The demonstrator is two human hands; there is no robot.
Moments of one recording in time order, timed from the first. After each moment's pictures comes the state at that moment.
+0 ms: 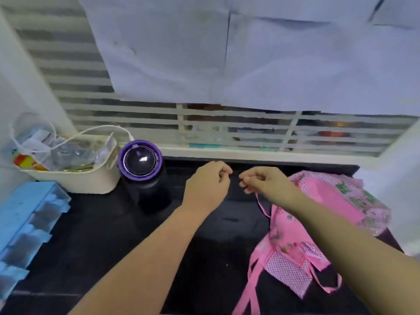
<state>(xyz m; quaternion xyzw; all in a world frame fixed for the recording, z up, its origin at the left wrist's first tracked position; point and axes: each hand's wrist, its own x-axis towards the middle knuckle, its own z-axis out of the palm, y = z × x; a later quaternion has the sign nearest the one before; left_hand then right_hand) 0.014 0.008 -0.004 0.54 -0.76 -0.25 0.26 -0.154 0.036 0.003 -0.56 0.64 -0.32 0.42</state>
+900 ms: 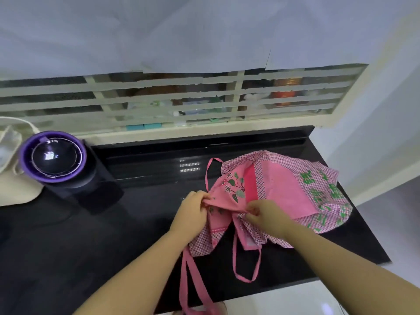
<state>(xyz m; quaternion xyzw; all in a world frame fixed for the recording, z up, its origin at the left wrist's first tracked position) -0.079 0.040 -0.147 0.50 -0.77 -0.37 0.14 -0.279 0.117 -0.133 -0.60 0.74 -0.08 0.29</state>
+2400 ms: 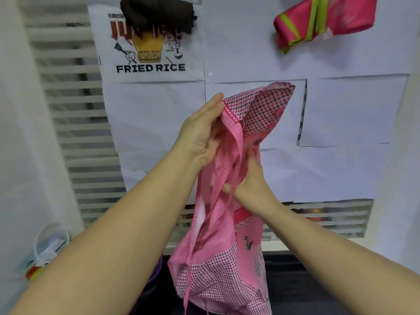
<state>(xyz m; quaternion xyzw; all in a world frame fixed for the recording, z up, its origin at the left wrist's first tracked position) -0.018 0.010 0.296 0.13 -0.46 -0.67 0.57 -0.136 0.000 0.176 -0.62 0.56 -0.54 0.10</state>
